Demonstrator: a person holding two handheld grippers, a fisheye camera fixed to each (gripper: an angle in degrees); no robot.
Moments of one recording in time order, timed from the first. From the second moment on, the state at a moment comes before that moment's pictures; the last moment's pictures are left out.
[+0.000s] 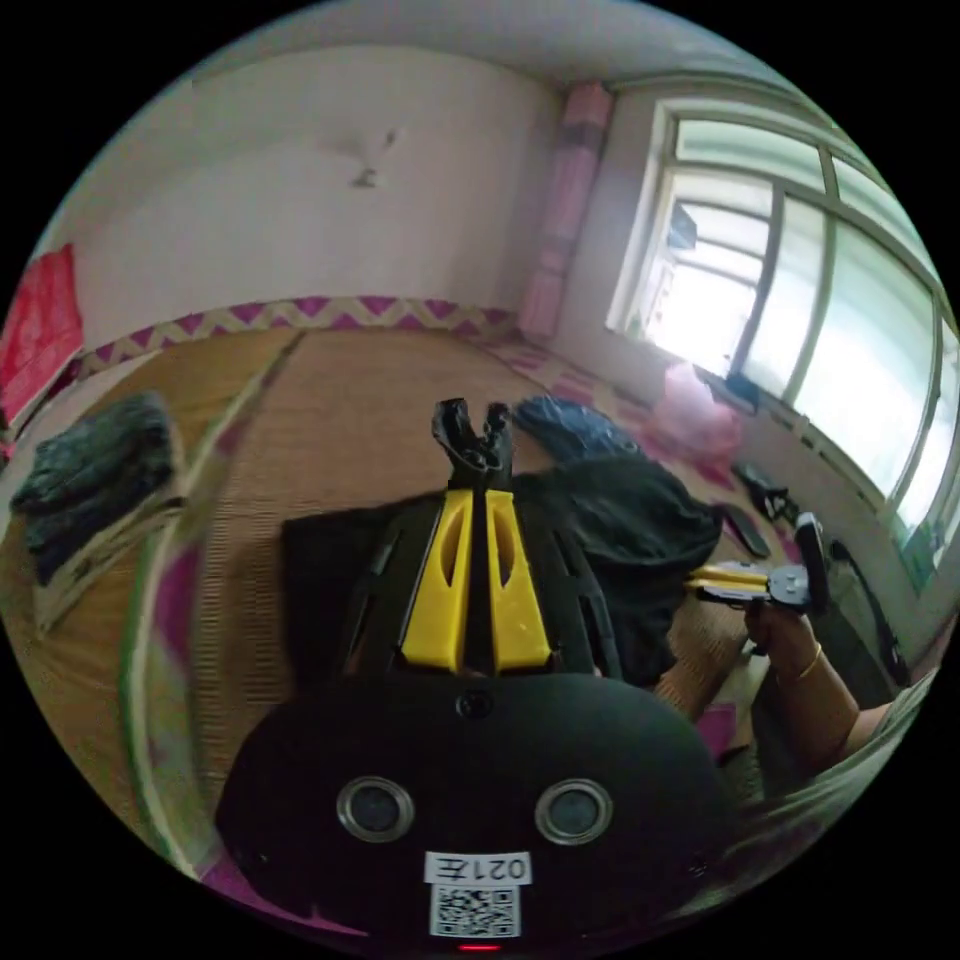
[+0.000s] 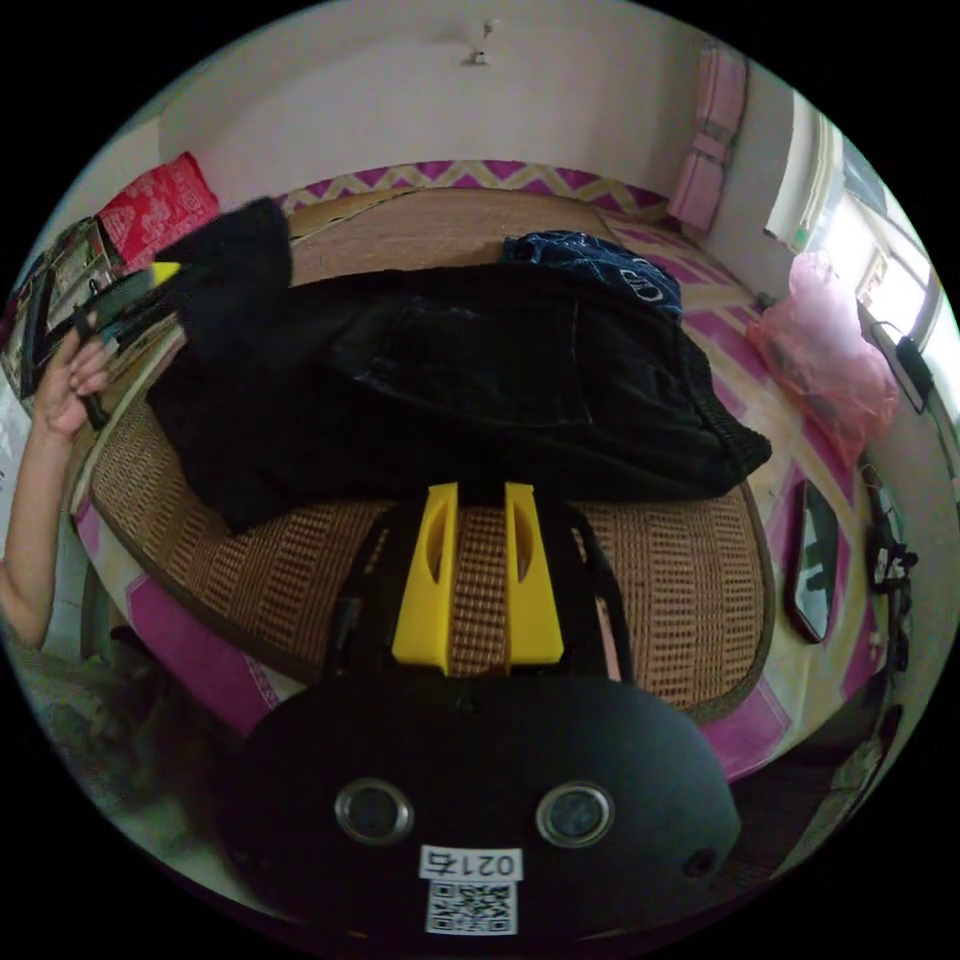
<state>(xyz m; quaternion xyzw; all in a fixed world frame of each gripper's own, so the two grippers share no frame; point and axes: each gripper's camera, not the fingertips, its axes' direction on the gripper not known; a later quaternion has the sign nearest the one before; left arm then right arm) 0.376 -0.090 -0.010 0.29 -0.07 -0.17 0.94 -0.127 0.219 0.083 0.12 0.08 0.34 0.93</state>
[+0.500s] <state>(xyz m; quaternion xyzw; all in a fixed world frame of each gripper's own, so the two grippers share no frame) 0.079 0.201 -0.070 0.23 0.00 -0.51 0.83 -0.170 0.200 0.080 0.12 0.07 0.35 0.93</state>
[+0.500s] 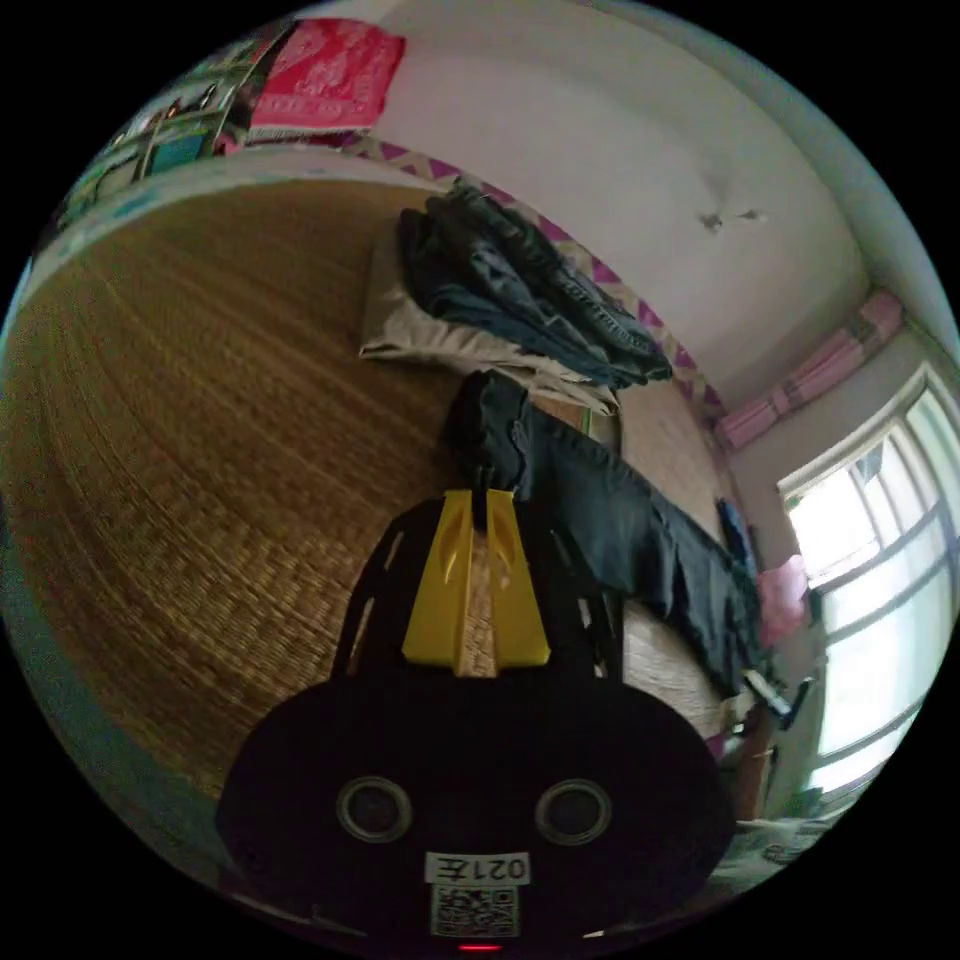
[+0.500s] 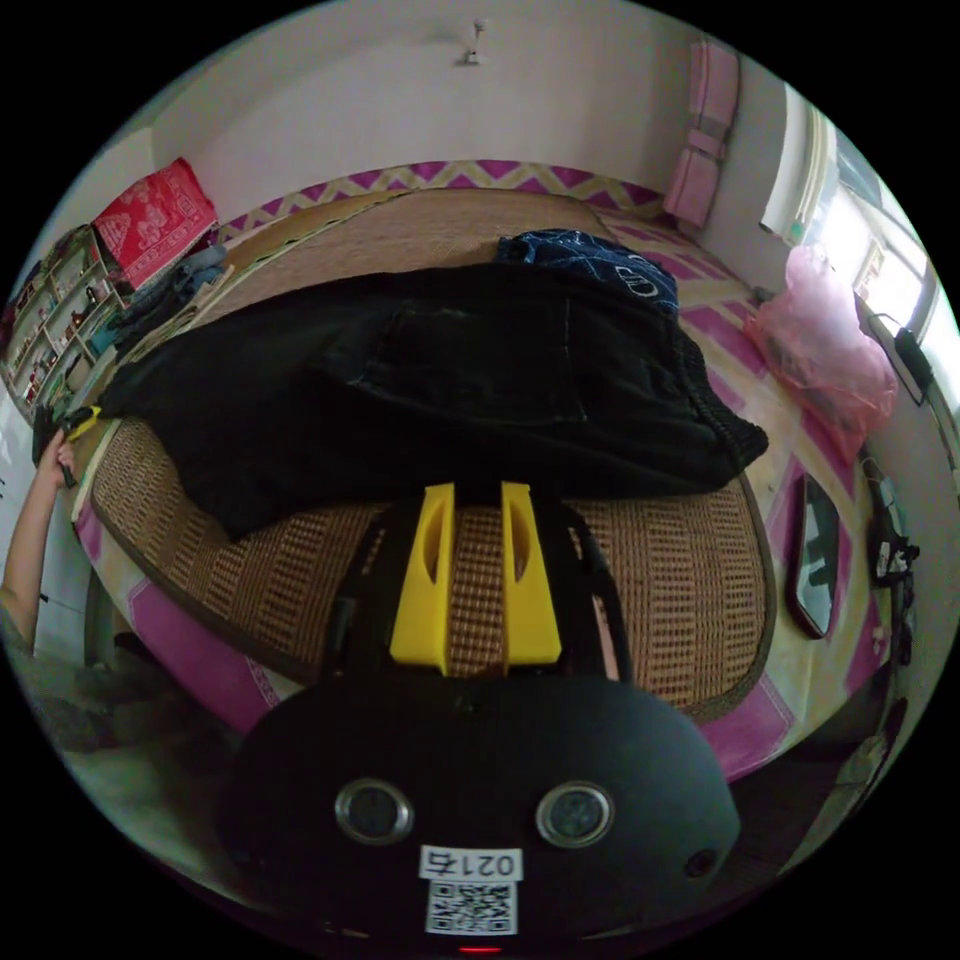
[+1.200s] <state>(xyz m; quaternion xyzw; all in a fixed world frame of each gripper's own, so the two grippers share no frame) 0.125 0.031 -0.067 0.15 -0.04 -0.04 0.99 -0.050 0.058 0.053 0.11 0.13 0.04 0.98</state>
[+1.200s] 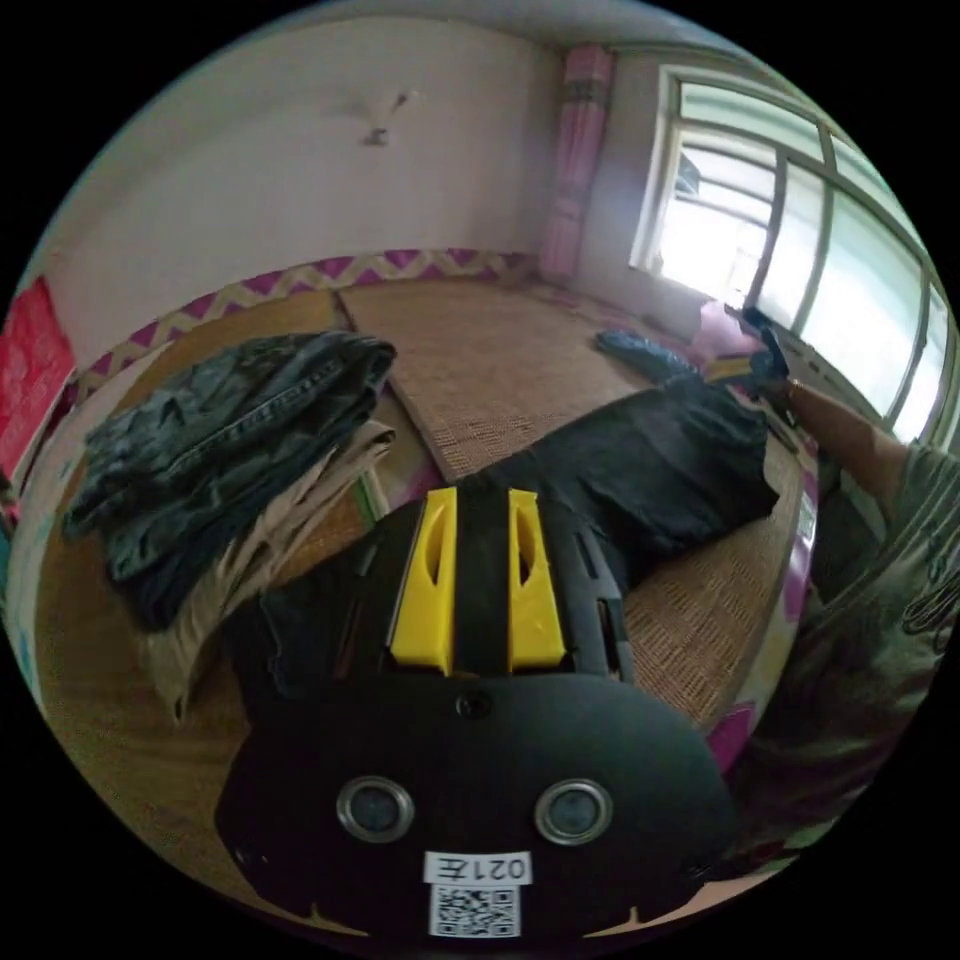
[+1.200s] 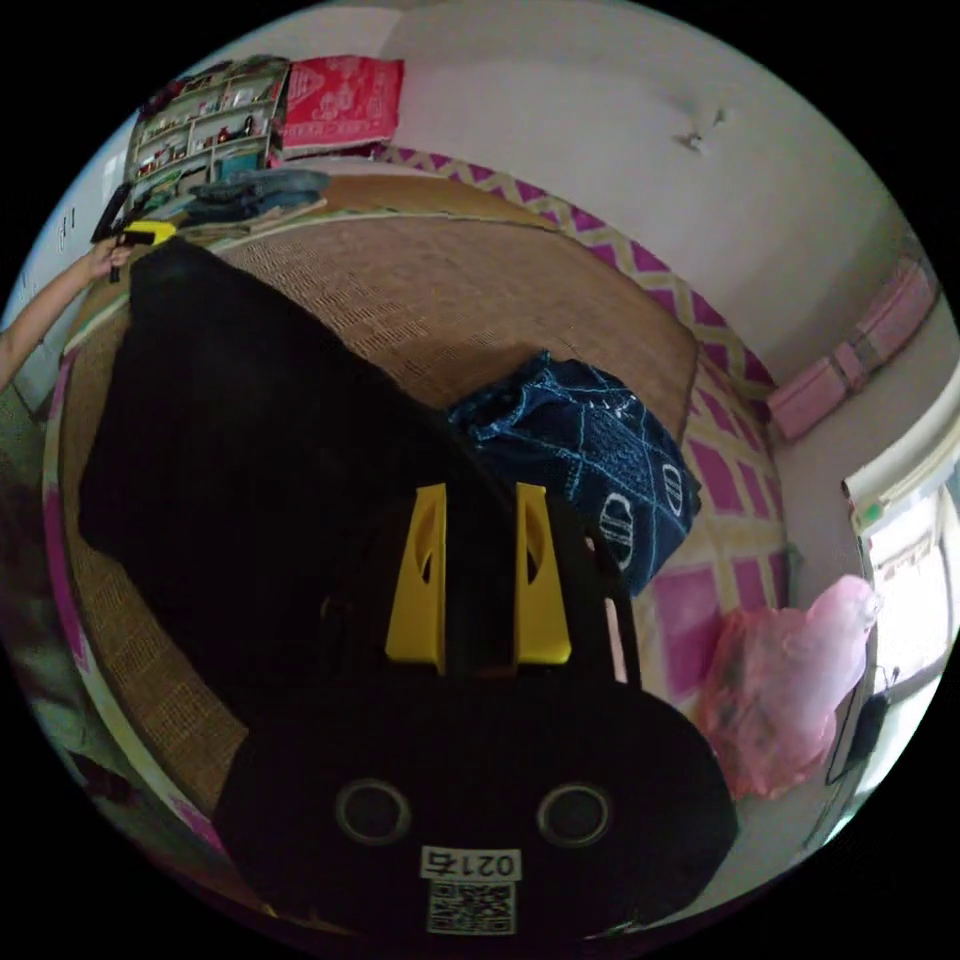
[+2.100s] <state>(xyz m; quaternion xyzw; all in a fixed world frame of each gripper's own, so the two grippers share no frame) 0.255 0.130 -0.175 0.21 -0.07 0.14 0.96 -0.173 0.175 -0.155 0.26 0.02 -0.06 0.96</state>
